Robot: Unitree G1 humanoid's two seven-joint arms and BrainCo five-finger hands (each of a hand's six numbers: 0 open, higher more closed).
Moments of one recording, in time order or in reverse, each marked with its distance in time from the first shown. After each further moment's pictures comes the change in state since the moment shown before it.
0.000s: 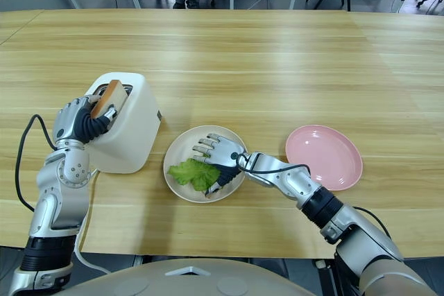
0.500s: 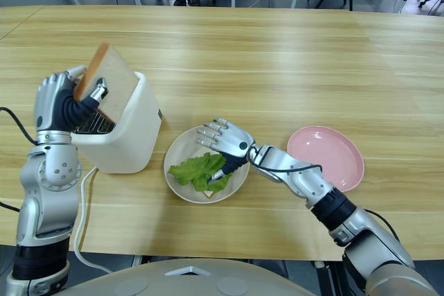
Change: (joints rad) left arm 0.000 -0.012 0.049 -0.282 -0.076 -0.107 0.068; right arm 0.058 -0.049 -0.127 -0.147 0.017 0.051 -0.077
